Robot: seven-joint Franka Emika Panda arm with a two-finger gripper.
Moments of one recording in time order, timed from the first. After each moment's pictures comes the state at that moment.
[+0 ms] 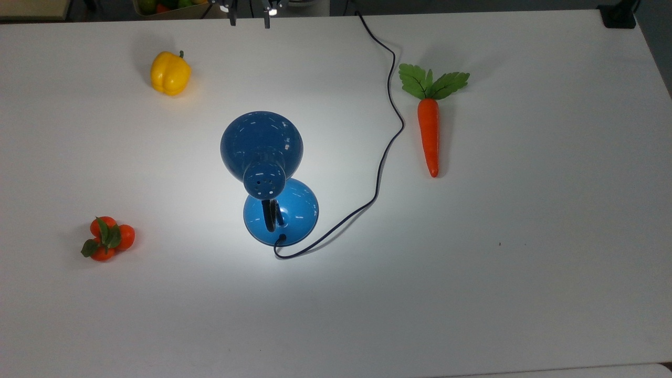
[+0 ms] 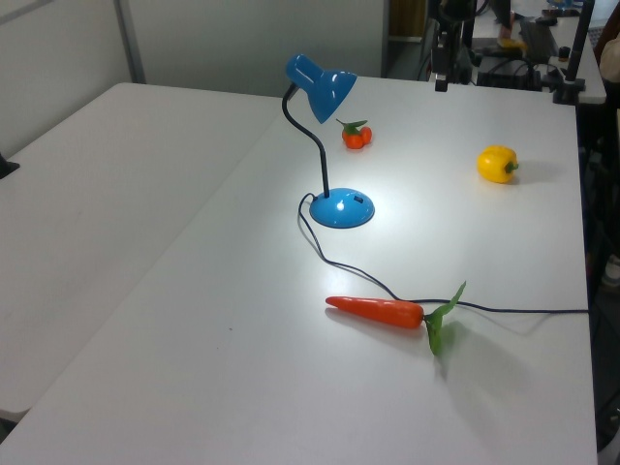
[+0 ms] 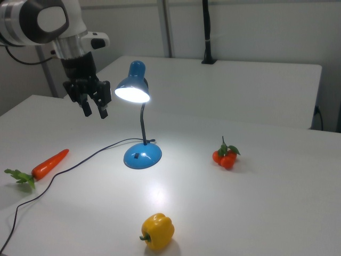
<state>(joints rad) 0.04 0.00 0.01 -1.65 -0.08 1.64 0.00</state>
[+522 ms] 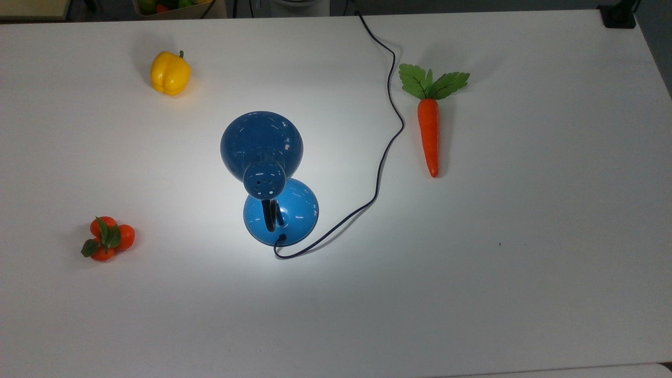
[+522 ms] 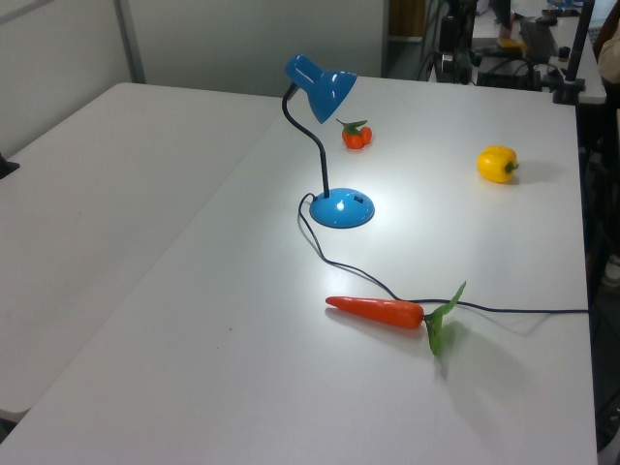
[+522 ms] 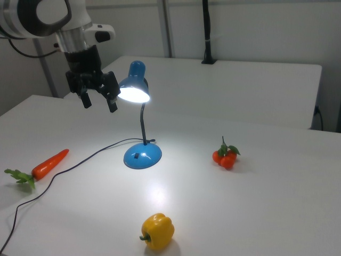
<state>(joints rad) -0.01 -0.03 0.00 -1.62 -0.08 1.61 -0.01</state>
